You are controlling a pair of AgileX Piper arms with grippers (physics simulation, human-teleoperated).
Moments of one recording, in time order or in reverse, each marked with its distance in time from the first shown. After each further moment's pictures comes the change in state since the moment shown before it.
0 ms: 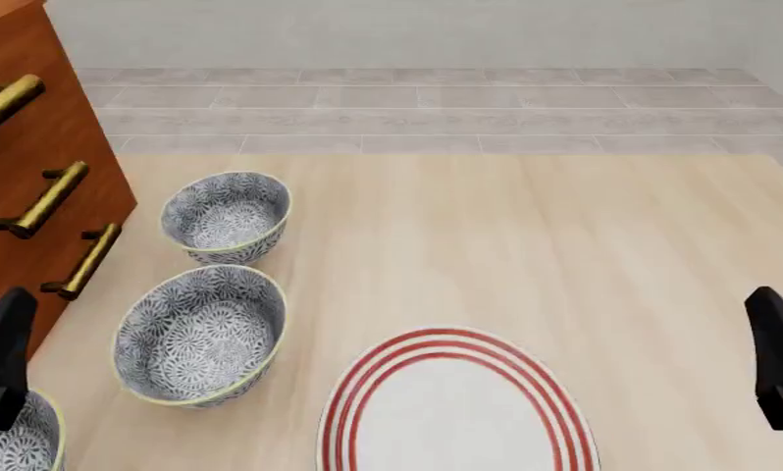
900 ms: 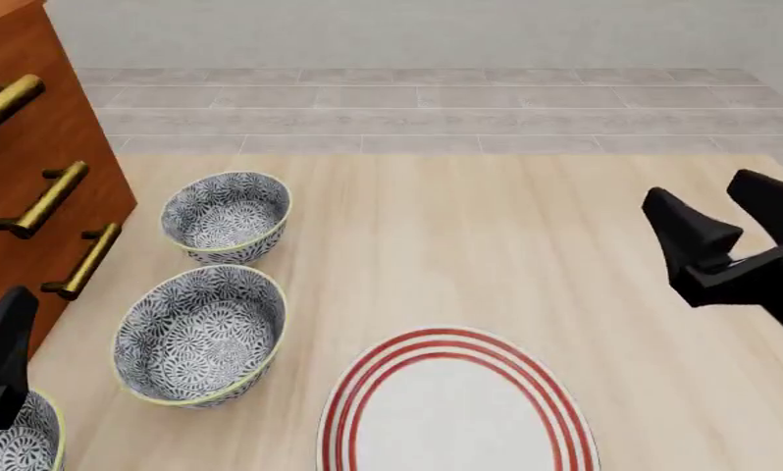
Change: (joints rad) left arm 0.000 0.005 -0.003 -0.001 0.000; right arm 0.247 0.653 -0.240 -0.334 -0.048
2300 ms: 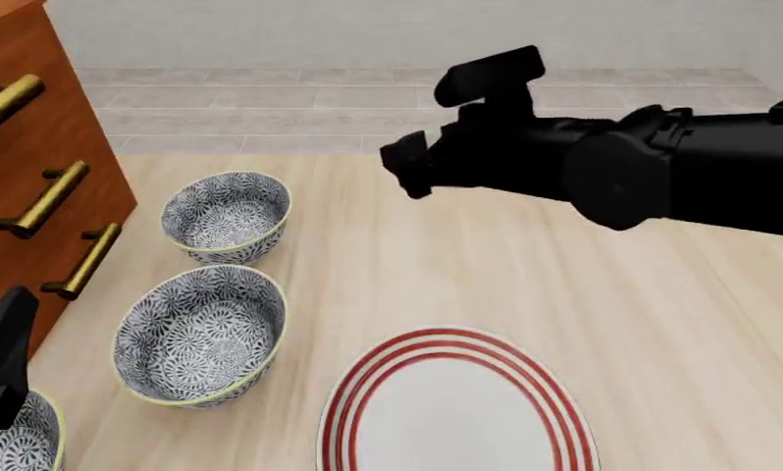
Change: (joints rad) left arm 0.000 0.000 0.000 0.000 0.000; right arm 0.379 0.864 -0.759 0.295 0.072
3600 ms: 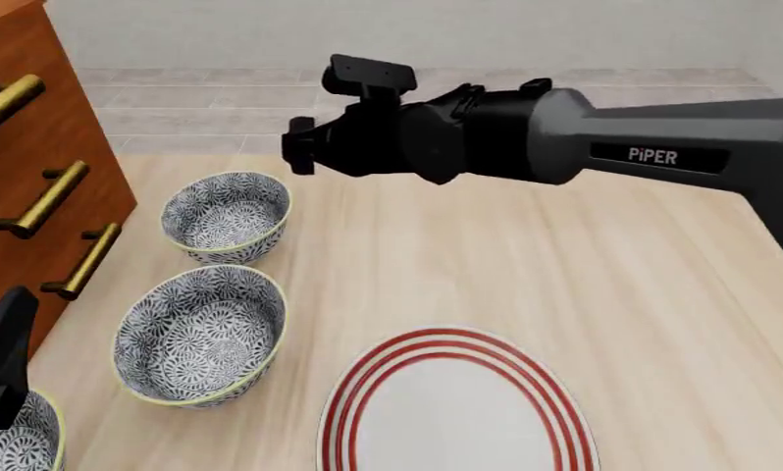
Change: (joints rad) left arm 0.000 0.000 0.000 0.000 0.000; right arm 0.105 0.419 -0.492 0.171 0.351
